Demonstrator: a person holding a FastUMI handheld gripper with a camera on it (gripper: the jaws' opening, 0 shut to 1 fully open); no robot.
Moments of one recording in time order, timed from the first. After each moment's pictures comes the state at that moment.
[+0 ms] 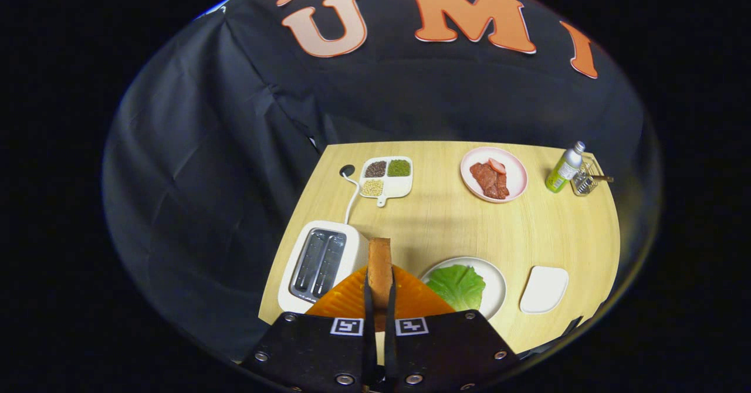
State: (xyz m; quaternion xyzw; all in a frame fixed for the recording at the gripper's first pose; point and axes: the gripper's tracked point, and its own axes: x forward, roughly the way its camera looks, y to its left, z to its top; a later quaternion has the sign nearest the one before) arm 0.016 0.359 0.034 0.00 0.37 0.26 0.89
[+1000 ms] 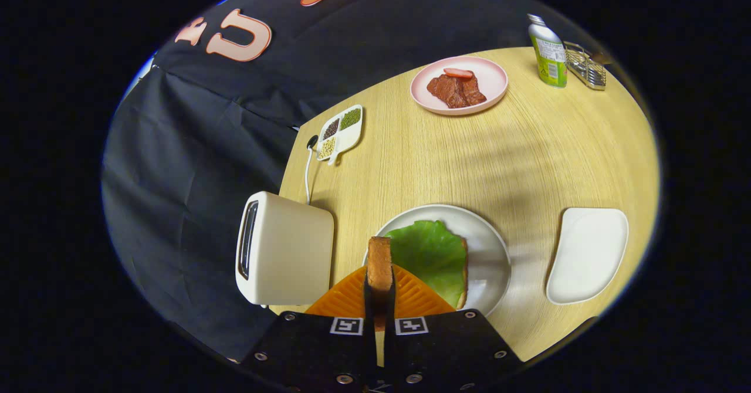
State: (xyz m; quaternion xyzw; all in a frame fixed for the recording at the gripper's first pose) arm 0.065 0.284 -0.124 0.16 0.47 0.33 0.80
